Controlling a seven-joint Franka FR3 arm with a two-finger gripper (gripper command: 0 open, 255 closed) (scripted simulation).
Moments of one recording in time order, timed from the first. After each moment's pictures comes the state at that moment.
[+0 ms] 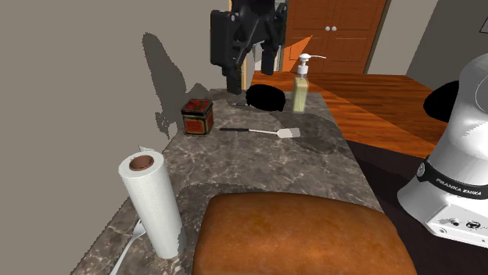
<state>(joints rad) 0.08 -0.25 0.48 -2.09 0.03 1.88 0.67</state>
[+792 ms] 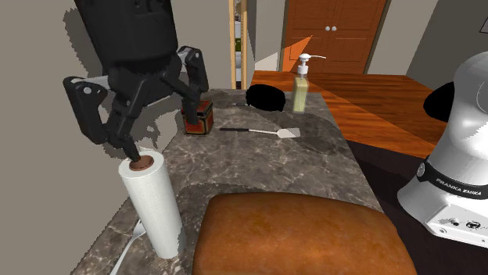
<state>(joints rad) 0.20 0.25 0.60 -1.69 -0.25 1.88 1.01</state>
